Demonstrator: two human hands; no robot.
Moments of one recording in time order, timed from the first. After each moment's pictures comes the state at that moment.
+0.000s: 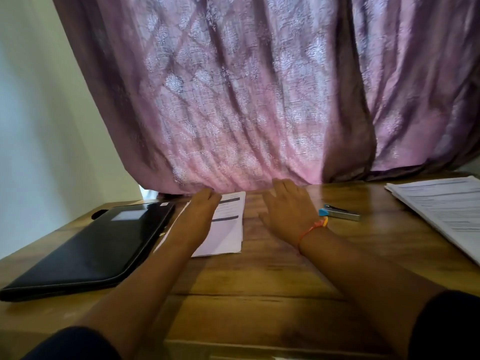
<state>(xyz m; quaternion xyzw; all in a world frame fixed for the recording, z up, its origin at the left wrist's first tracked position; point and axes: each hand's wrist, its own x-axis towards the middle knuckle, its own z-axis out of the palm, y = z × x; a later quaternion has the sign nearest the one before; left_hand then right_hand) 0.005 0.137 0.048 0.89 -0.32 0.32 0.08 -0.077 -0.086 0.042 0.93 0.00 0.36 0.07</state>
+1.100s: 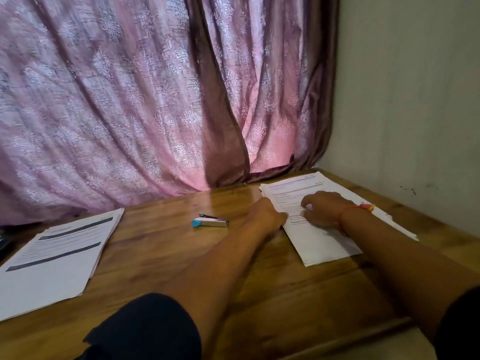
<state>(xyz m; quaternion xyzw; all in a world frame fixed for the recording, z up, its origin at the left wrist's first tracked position) -0.140 -0.257 0.032 0.84 -0.37 -0.12 0.38 -0.217 -0.413 0.025 0.96 -0.28 0.06 -0.07</state>
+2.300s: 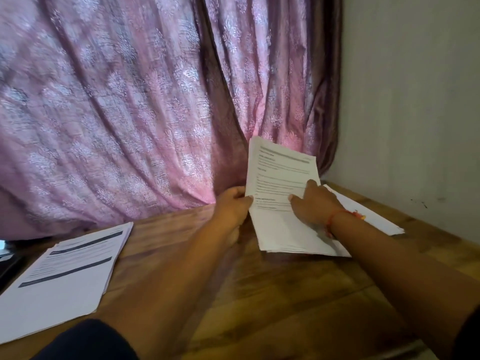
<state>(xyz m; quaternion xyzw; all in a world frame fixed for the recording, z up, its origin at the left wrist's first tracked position) -0.103 -0.200 0.074 0.69 -0.26 -0.12 0.66 -0.198 -0.367 0.059 0.87 -0.35 0.23 -0.24</state>
